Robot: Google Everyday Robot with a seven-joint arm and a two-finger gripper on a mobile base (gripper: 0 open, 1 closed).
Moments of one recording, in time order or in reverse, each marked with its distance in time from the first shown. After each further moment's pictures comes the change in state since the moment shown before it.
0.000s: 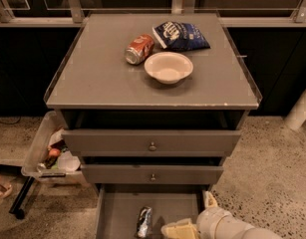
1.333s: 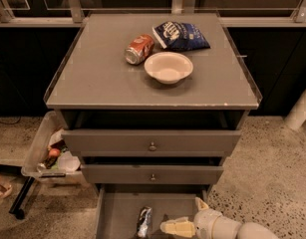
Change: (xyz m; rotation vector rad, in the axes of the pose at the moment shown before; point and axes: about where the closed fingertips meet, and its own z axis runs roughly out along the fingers) arm 0.052 -0.025 0.076 -0.182 -0.102 0.185
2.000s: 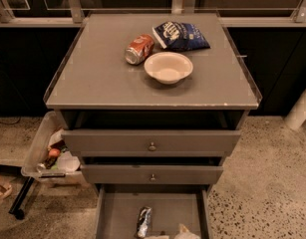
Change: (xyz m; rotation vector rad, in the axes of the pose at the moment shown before) arm 0.108 0.015 0.082 -0.015 0.020 0.240
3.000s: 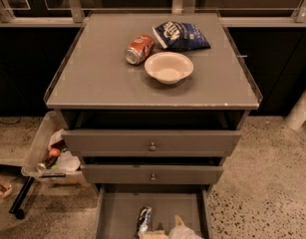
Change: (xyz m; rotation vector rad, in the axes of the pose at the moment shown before) arm -0.003 -0.011 0.030 0.020 -0.052 -0.070
